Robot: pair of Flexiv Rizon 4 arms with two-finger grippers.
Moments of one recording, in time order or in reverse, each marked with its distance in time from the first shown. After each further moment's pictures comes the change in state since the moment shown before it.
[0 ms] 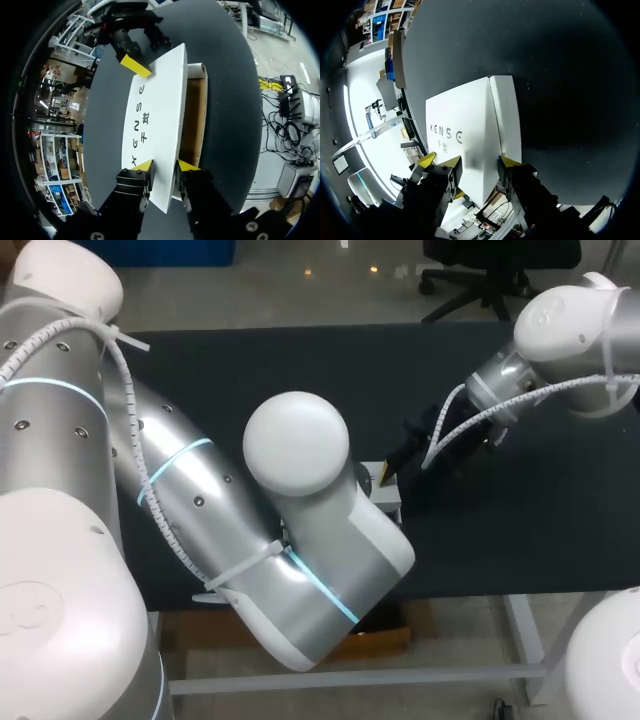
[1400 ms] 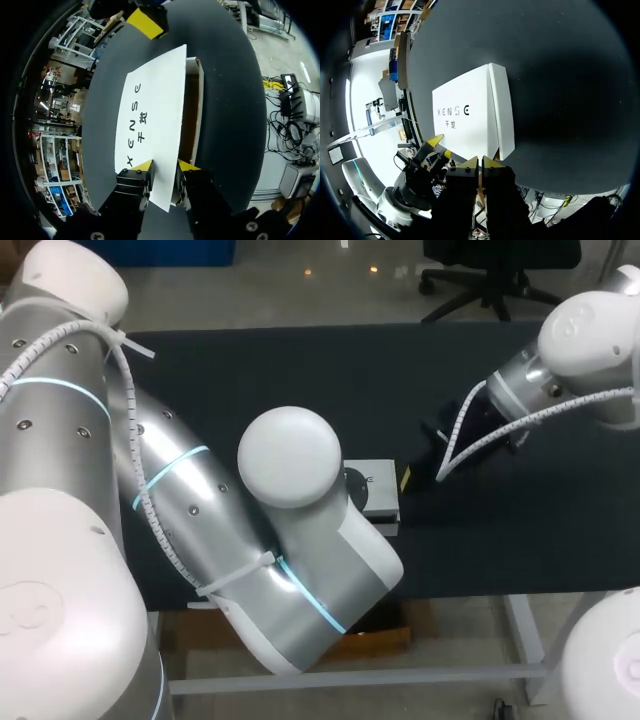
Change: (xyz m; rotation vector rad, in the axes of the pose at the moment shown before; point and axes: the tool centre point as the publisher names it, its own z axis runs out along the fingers) left arm 0.006 0.003 0.014 0.014 -0.006 0.007; right arm -0.002 -0.032 -0.024 -0.093 -0.020 -0.060
